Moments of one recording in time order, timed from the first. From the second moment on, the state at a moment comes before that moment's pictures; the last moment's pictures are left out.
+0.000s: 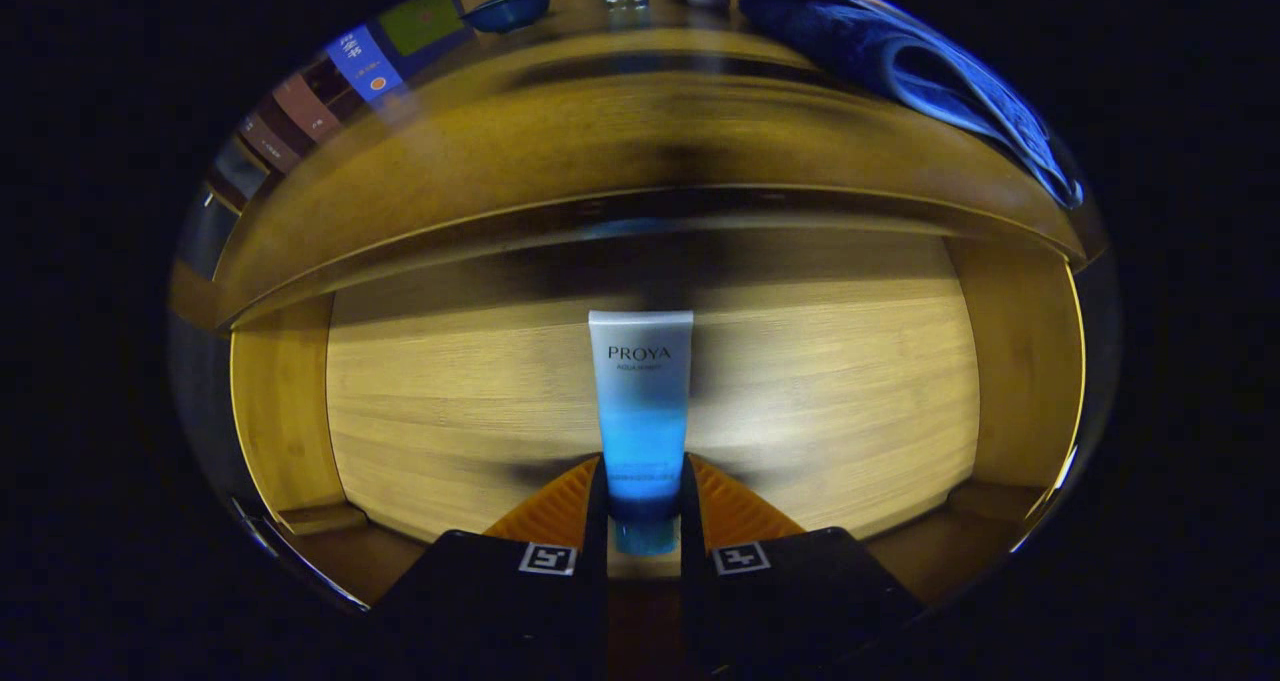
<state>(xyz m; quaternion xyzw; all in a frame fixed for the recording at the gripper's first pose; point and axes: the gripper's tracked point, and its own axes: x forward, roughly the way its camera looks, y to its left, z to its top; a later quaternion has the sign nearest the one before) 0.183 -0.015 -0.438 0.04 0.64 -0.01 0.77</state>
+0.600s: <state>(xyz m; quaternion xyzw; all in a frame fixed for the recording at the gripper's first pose) 0.178 0.021 -0.308 0.06 0.58 0.11 0.81</state>
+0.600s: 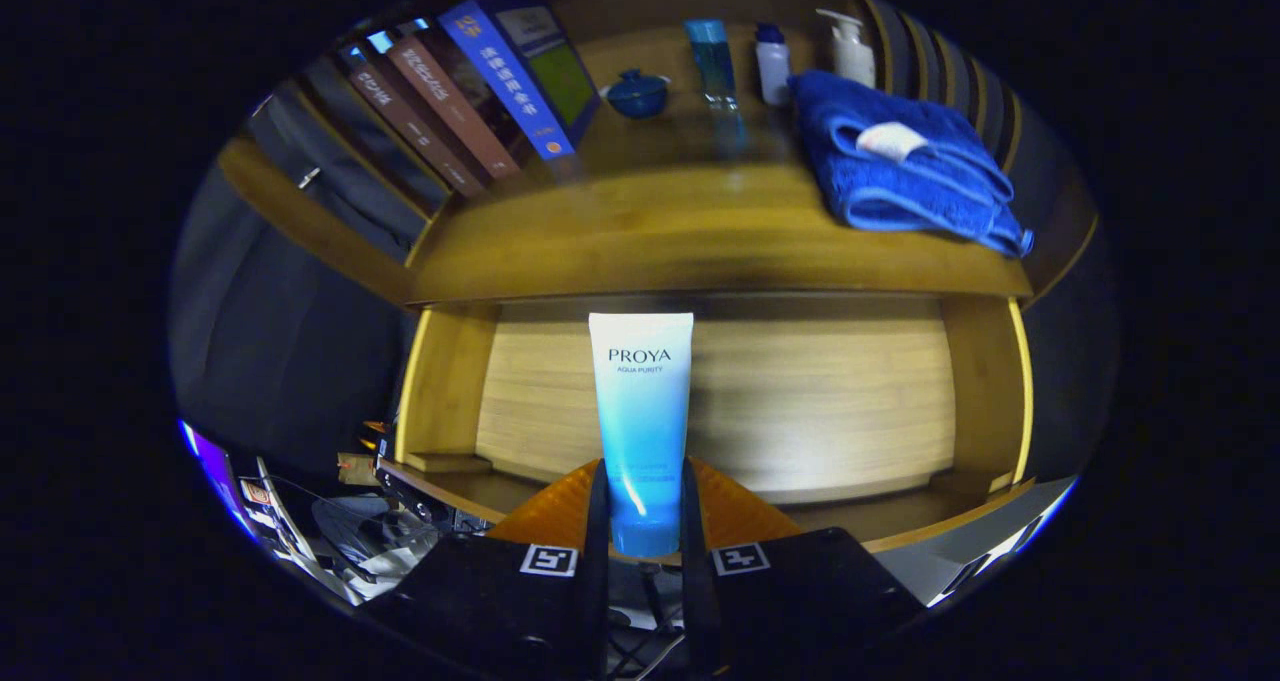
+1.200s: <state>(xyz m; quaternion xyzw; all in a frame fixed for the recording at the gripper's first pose) 0.317 0.018 -0.322 0.01 0.59 0.03 0.80</state>
